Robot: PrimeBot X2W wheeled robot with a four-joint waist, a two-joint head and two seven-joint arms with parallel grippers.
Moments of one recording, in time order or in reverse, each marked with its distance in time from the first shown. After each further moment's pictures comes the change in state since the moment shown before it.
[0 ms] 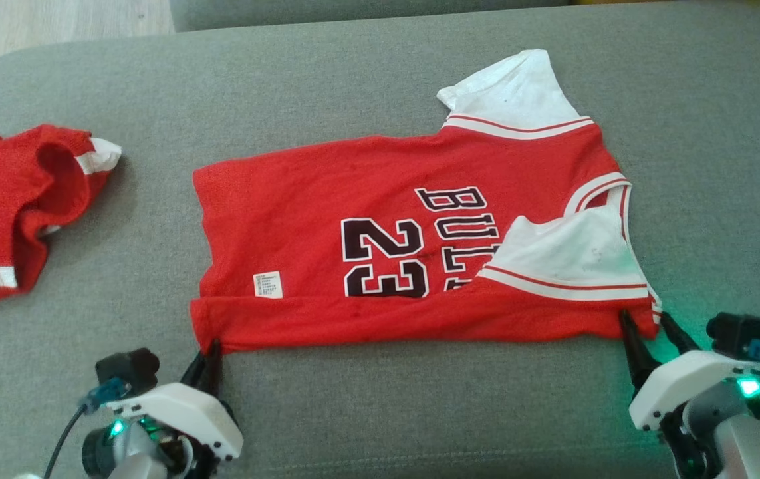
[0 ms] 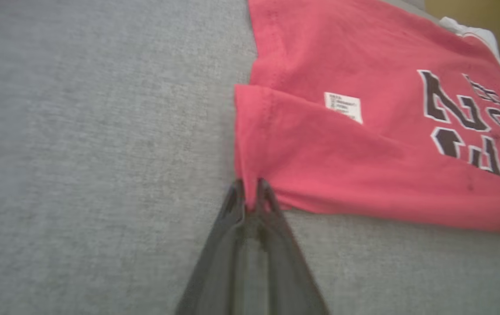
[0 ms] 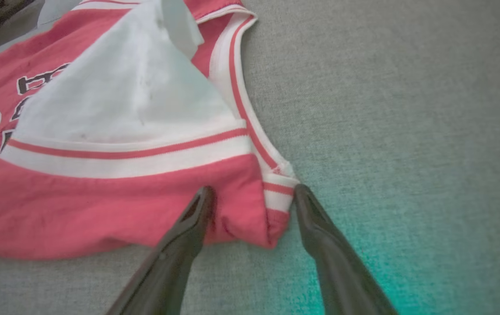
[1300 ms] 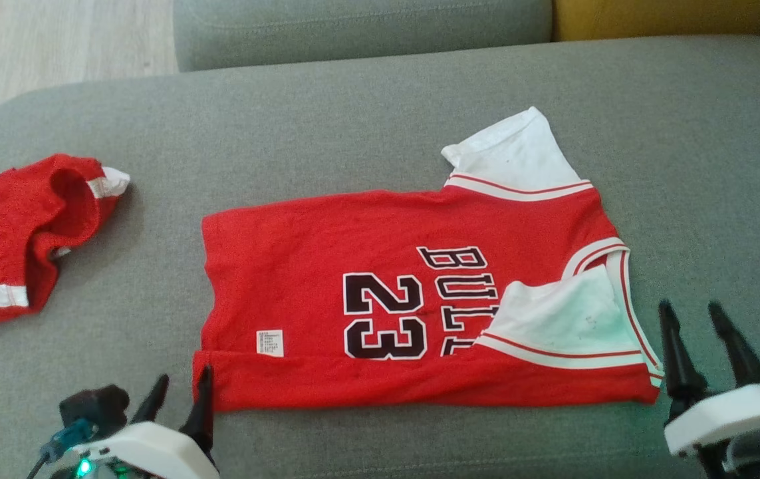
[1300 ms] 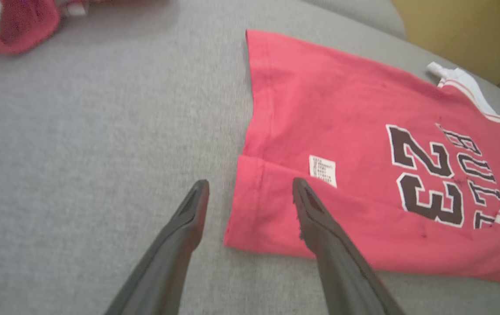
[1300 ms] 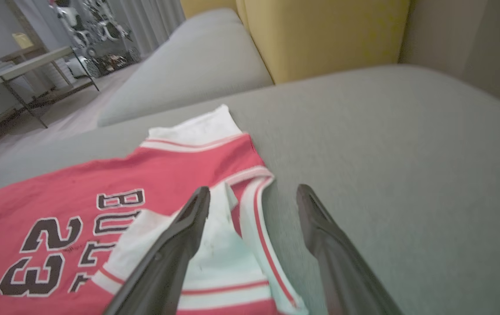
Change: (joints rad) left arm 0.203 0.076 0.025 -0.302 -0.031 0.069 0.082; right arm 0.236 0.015 -0.069 -0.415 0.023 0.000 -0.045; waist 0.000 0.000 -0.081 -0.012
